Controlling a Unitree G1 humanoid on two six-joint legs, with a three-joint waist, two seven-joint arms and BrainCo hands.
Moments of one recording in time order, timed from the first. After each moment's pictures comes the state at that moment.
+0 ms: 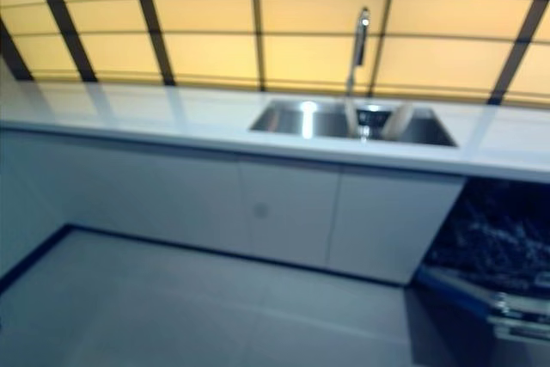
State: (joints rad) left arm 0.00 0.23 -0.28 1.24 -0.29 0.13 -0.08; right arm 0.01 -0.26 0.25 1.26 0.15 0.08 -0.12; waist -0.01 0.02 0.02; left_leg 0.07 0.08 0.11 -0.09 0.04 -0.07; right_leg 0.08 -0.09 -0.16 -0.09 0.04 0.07
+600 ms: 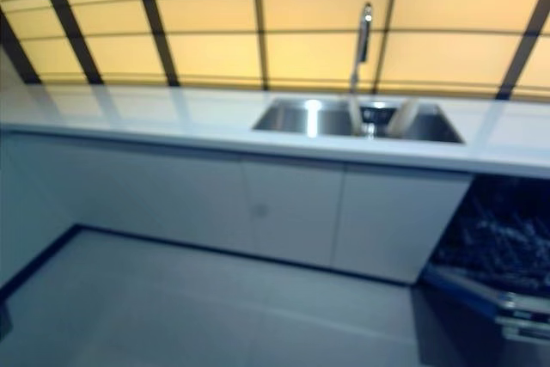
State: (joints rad) left arm 0.00 0.23 -0.30 1.23 -0.29 0.13 -0.09; right arm 0.00 -0.26 0.29 1.26 0.13 0.08 -0.09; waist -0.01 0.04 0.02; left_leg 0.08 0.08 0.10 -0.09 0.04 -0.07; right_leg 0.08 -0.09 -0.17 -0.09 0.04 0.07
